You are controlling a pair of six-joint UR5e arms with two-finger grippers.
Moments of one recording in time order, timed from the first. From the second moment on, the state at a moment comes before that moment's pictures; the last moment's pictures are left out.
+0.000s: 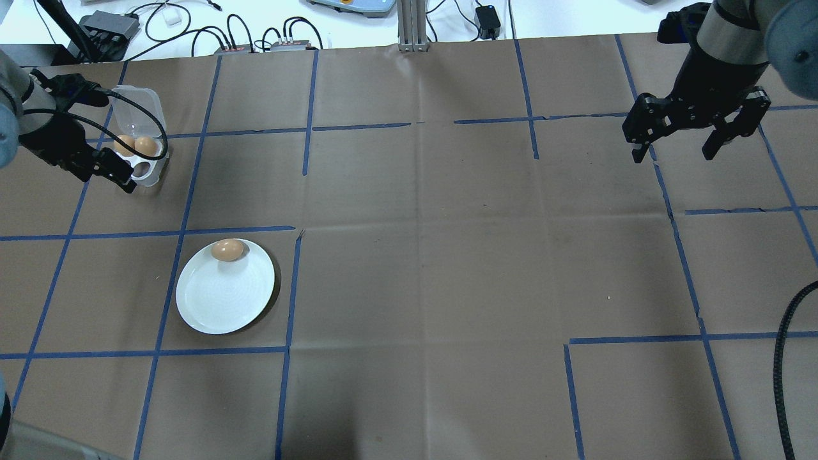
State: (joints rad) left arm -1.09 -2.01 -1.49 -1.22 1.63 1.12; right arm 1.39 -1.48 1.60 -1.57 -1.64 -0.14
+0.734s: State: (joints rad) left arm -1.09 -2.22 -1.34 -1.03 1.62 1.69; right arm 1.39 -1.48 1.60 -1.57 -1.64 -0.14
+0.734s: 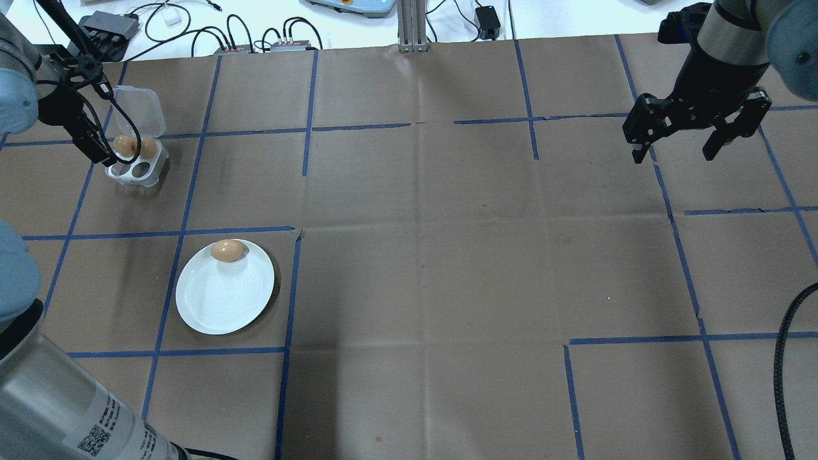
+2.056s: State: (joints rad) left arm -1.08 -2.33 -1.26 -1.01 1.55 1.89; right arm 1.39 -1.48 1.60 -1.57 -1.64 -0.14
